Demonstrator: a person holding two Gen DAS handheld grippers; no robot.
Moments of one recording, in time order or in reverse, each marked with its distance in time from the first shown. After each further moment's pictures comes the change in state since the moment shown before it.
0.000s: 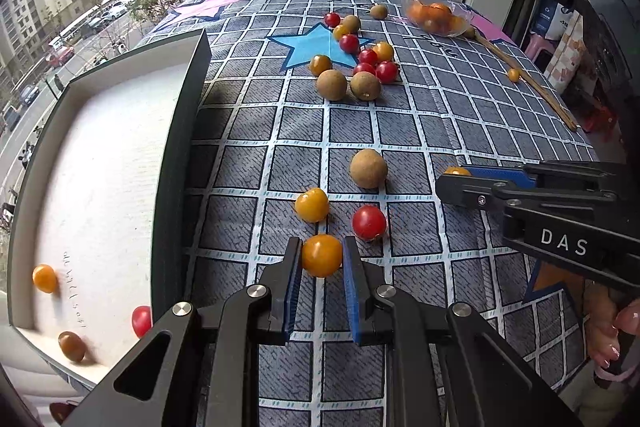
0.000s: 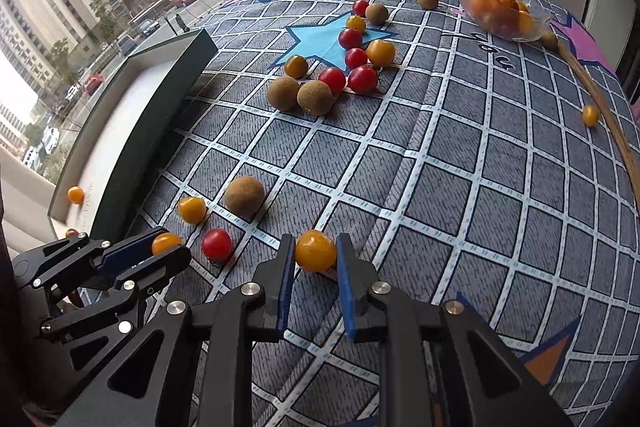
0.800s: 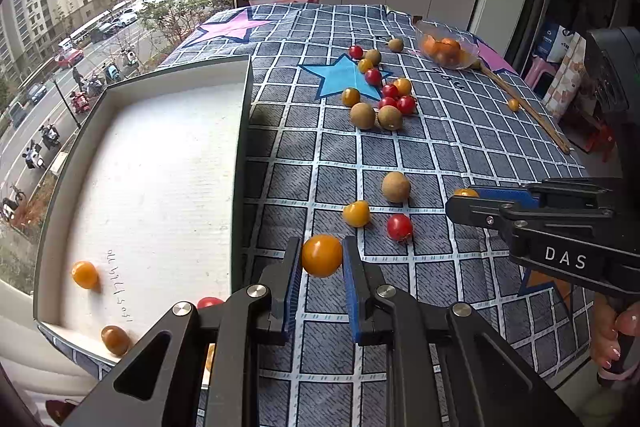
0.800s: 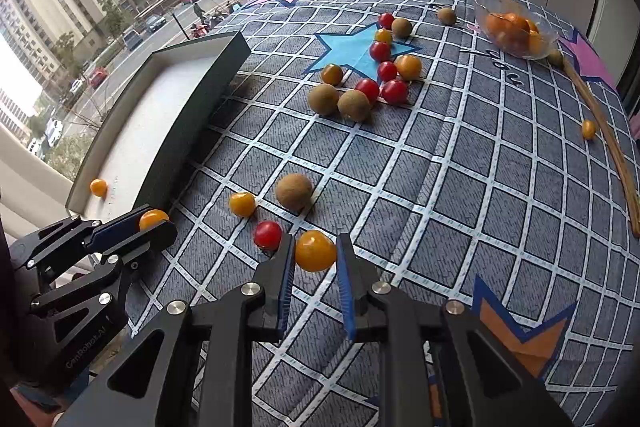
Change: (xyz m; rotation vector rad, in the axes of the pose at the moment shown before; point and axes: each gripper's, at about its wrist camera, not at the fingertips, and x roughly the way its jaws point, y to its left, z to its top) left arm -0.036 0.032 -0.002 -0.041 -0.079 0.005; right arm -0.017 0.036 0.004 -0.054 -0.001 -0.005
